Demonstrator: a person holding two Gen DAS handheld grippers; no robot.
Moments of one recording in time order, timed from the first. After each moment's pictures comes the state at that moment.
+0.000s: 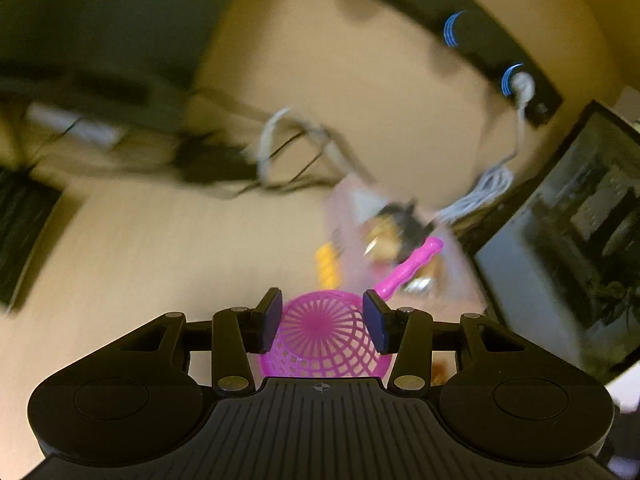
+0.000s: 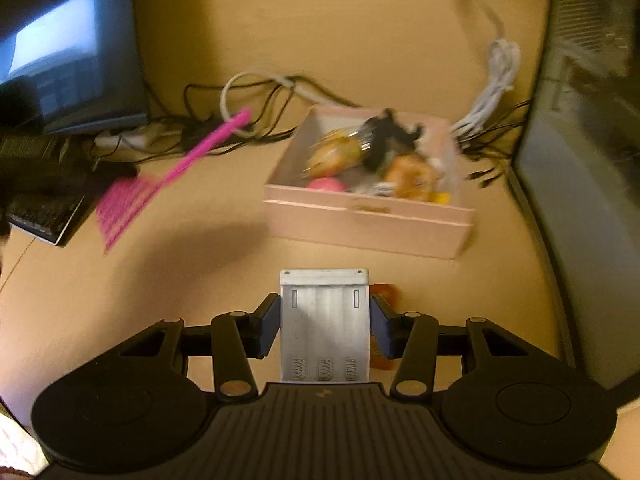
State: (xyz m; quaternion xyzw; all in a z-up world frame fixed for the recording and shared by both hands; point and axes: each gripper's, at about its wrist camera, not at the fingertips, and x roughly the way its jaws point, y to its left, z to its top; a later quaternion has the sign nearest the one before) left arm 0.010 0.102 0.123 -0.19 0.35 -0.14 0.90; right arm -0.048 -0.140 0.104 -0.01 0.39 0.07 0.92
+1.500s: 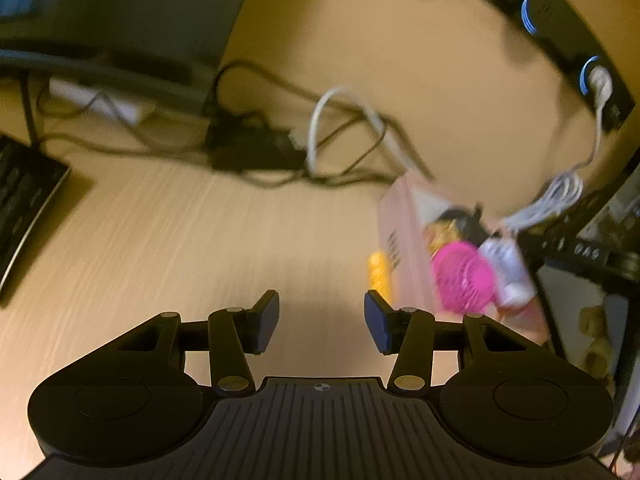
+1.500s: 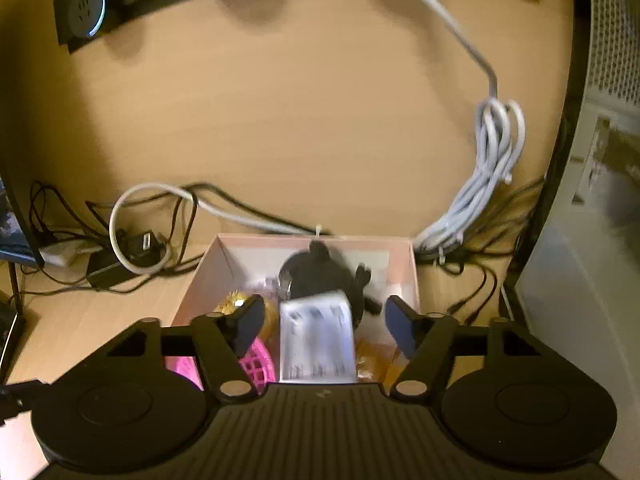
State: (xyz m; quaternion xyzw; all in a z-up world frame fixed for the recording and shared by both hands) left arm 0.053 0.110 0.068 -0.19 0.40 -0.07 0.90; right arm 0.135 -0.184 0.115 0.03 0.35 0.04 0.93
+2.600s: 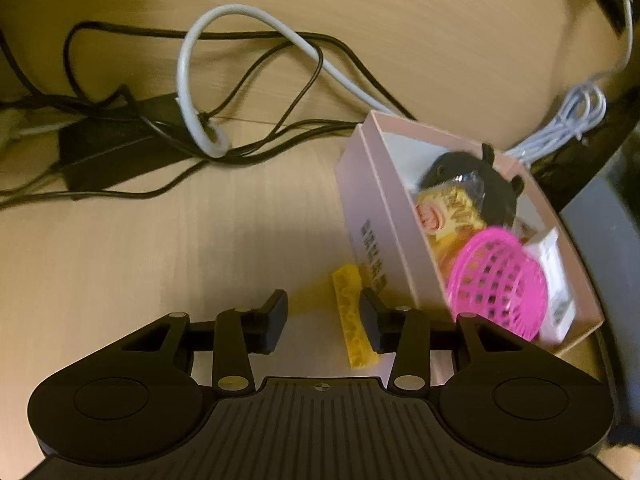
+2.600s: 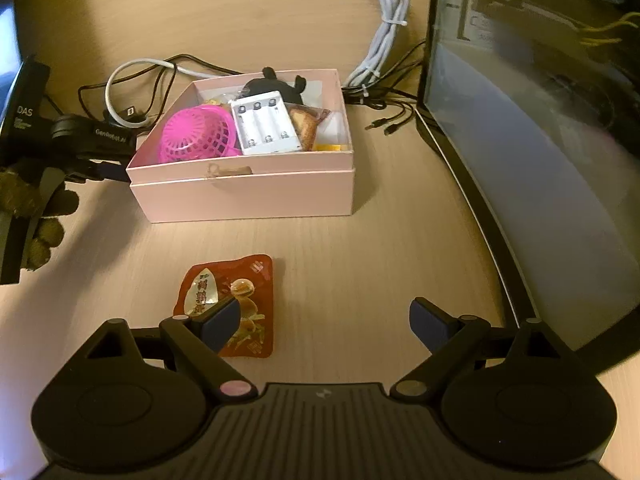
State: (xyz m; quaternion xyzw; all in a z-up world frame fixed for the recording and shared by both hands) left arm 0.163 0.044 0.017 -0.08 0.45 -0.15 0.87; right arm -0.032 -0.185 0.064 0.04 0.43 -0.06 0.90
